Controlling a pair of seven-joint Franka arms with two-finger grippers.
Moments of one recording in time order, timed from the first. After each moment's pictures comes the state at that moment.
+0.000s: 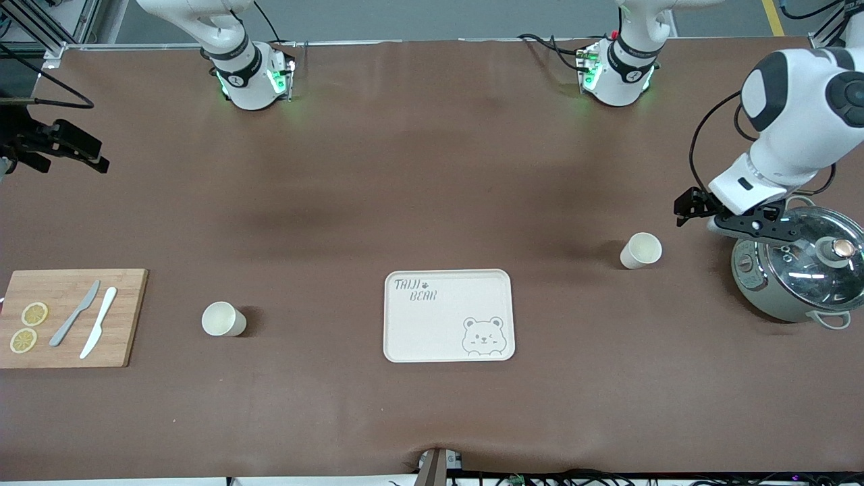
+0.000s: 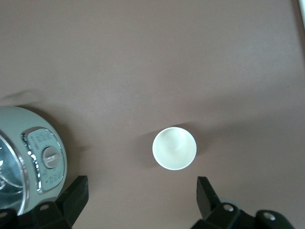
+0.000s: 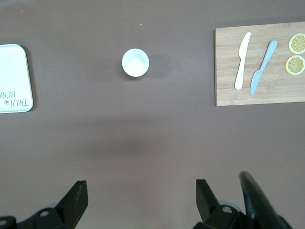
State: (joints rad) left arm -0.01 -0.05 -0.02 -2.19 0.04 2.23 0.22; right arm 0.04 -0.07 -0.07 -1.61 0.03 1.53 0.01
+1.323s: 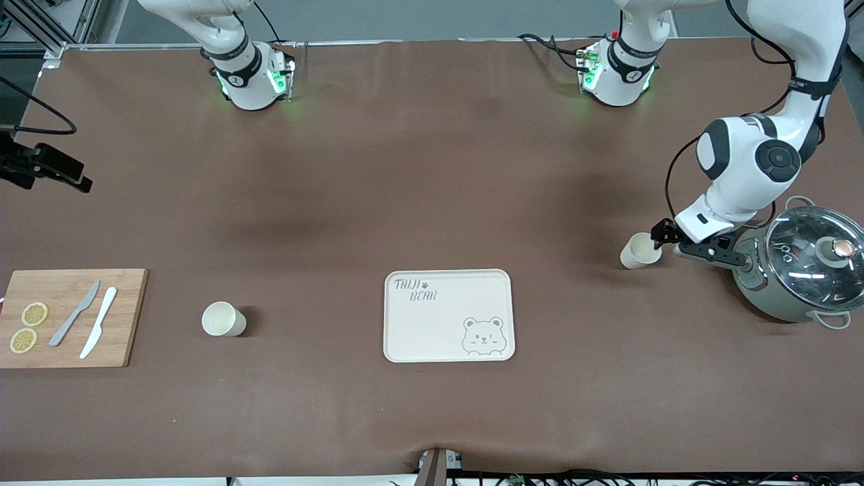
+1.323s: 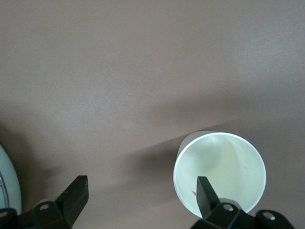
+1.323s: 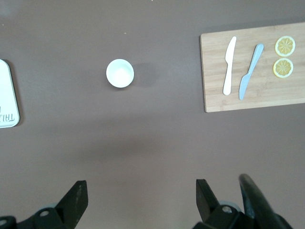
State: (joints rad) left arm 0.06 0.20 -0.02 -2.36 0.04 2.67 0.31; right arm 0.00 0.00 -0.07 -1.57 0.02 1.57 0.00
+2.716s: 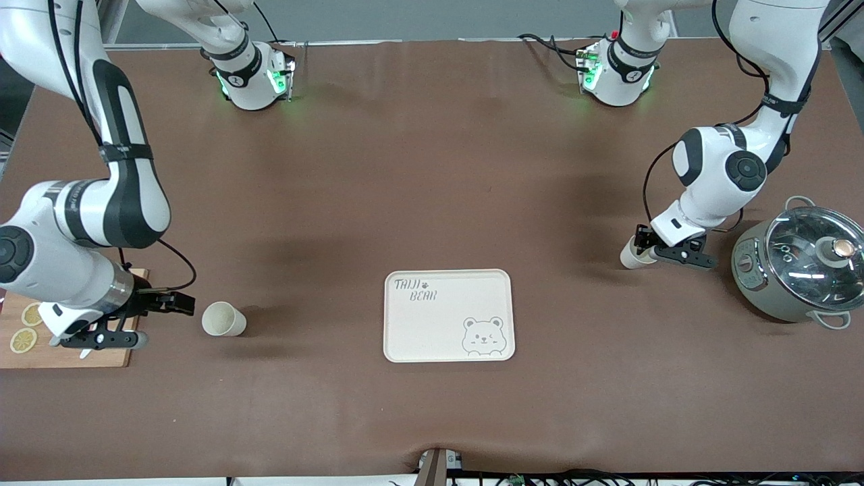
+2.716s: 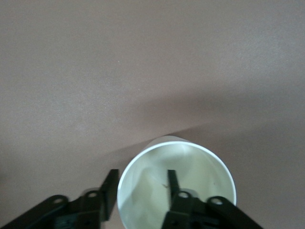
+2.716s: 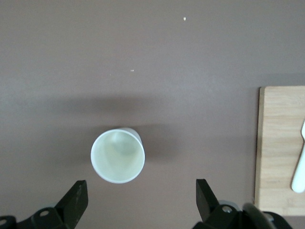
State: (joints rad) left arm 0.06 0.27 -0.08 -2.38 -0.01 2.74 0.27; right arm 0.06 0.51 -0.07 -1.56 0.02 2.10 -0.01
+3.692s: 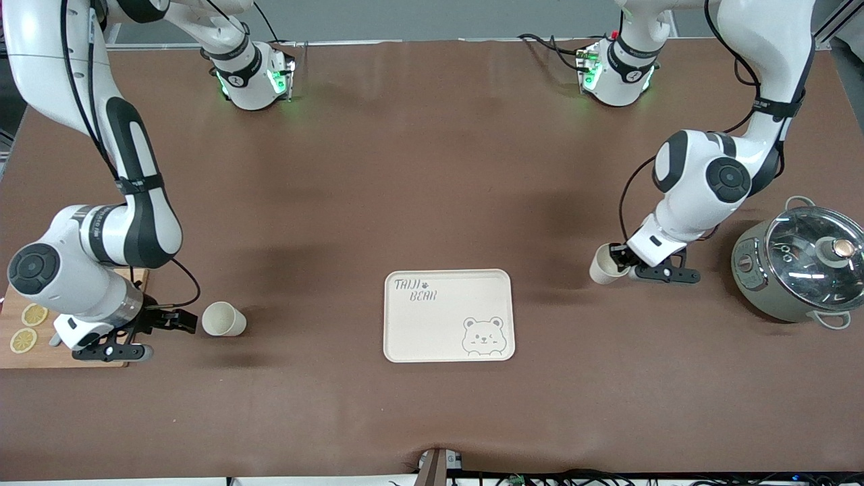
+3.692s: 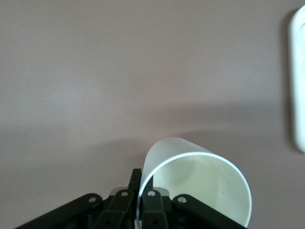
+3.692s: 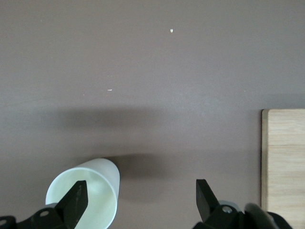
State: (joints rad) left arm 0.00 0.27 -0.23 -2.12 -0.02 2.49 -0.14; right arm 0.02 0.60 -0.07 -1.60 0.02 2.31 -0.05
